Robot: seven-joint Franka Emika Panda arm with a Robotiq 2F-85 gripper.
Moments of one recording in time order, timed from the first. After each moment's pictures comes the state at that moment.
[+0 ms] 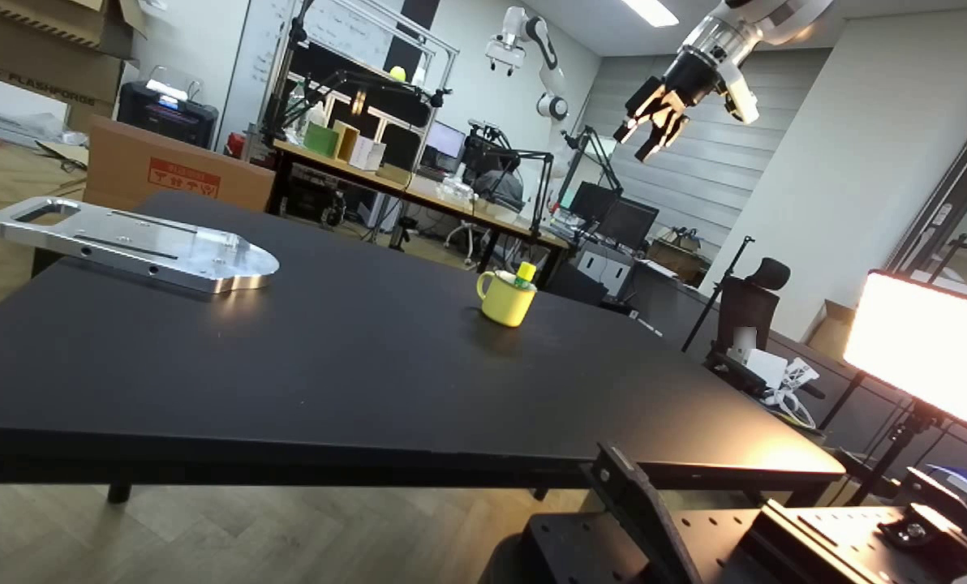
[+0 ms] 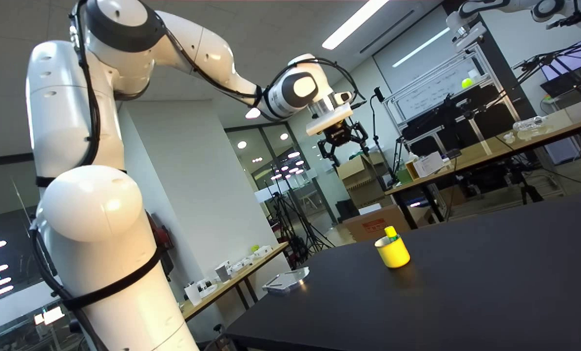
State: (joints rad) arm -0.05 0.20 -0.08 -1.94 0.29 2.40 -0.66
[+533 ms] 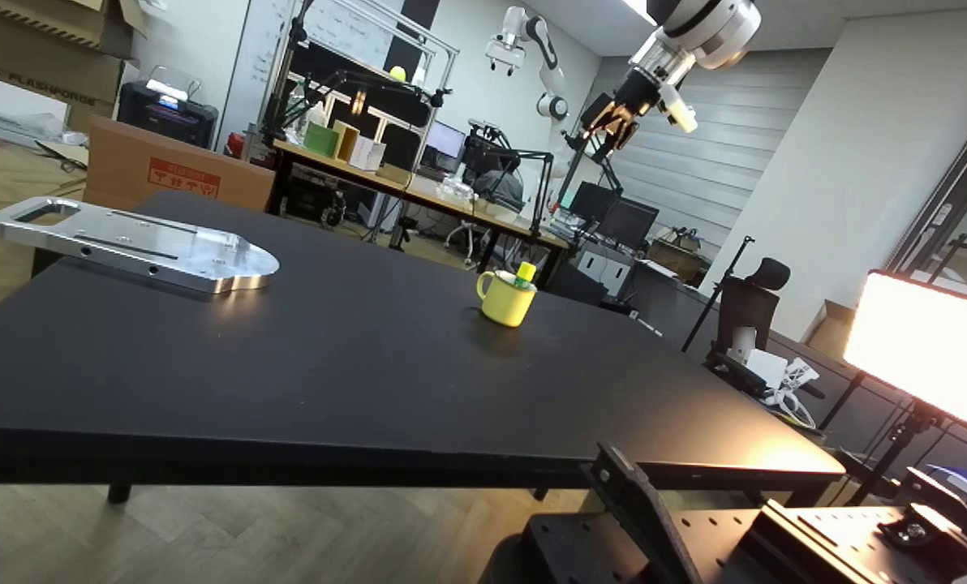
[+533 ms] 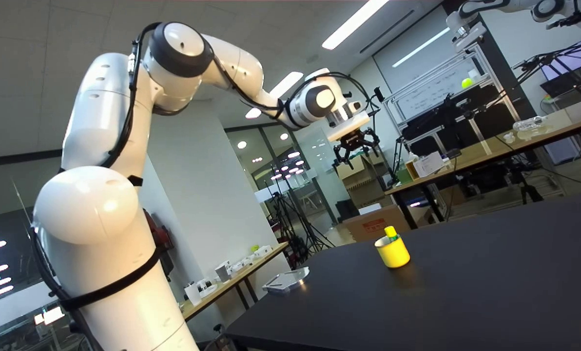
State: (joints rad) arm -0.09 0.48 0.02 -1.61 0.23 2.41 -0.68
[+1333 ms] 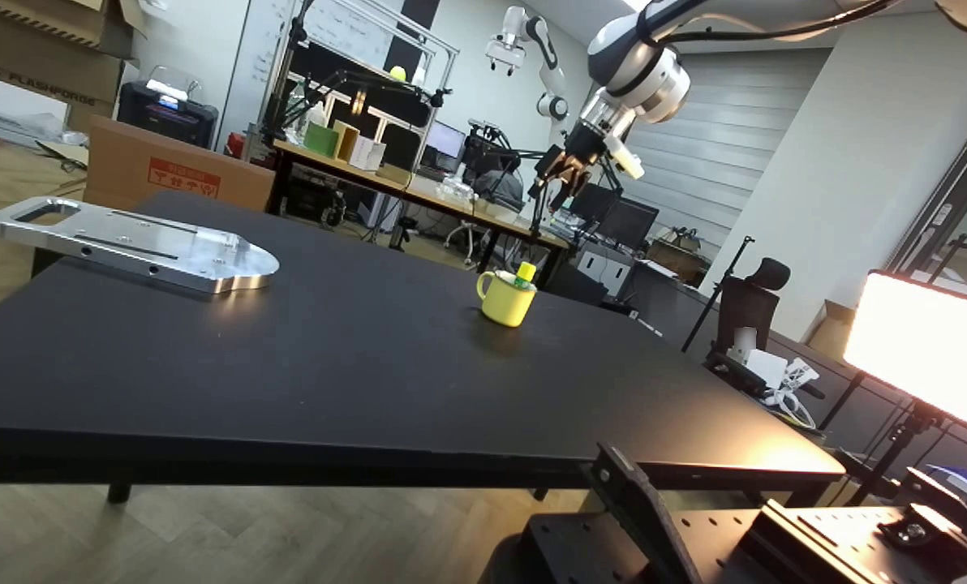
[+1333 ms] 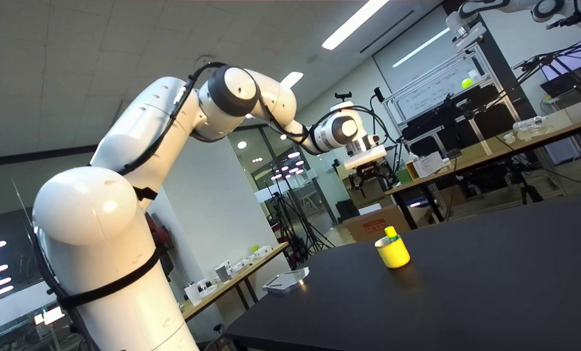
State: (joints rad) arm -0.11 0.83 0.08 -1.29 0.16 2.29 -0.58
